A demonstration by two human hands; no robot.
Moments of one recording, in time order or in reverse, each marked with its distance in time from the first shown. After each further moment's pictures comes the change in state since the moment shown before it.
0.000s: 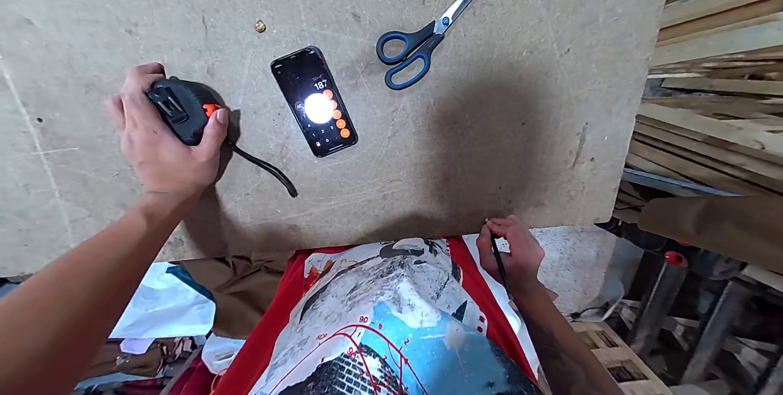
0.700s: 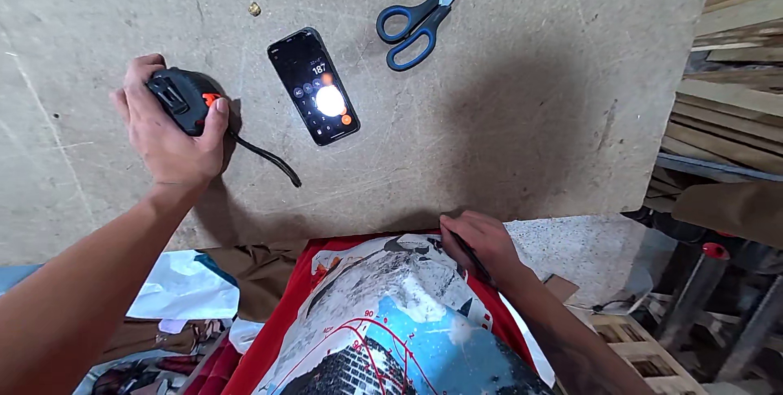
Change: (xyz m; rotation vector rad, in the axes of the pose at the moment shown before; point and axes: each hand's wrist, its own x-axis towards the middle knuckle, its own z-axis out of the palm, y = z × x) left_hand 0.001 0.004 0.001 0.024 0.018 0.029; right_hand 0.020 -0.046 0.027 0.167 -0.323 -0.178
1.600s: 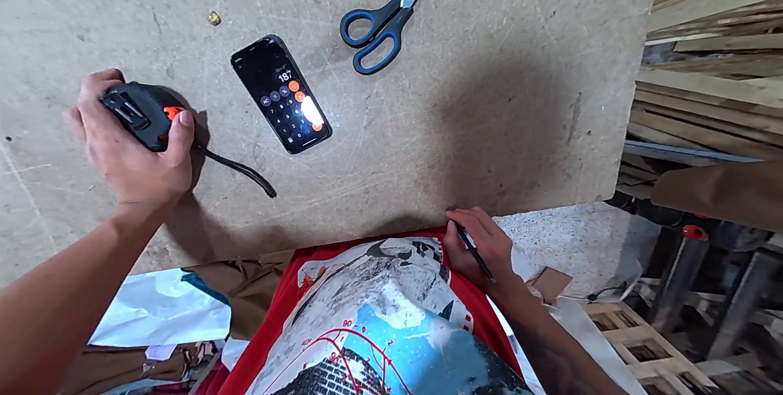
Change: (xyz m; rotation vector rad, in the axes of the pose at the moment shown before) left_hand -0.001 -0.012 0.006 -0.004 -0.036 -0.055; right_hand -0.024 0.005 -0.004 -0.129 0.229 0.226
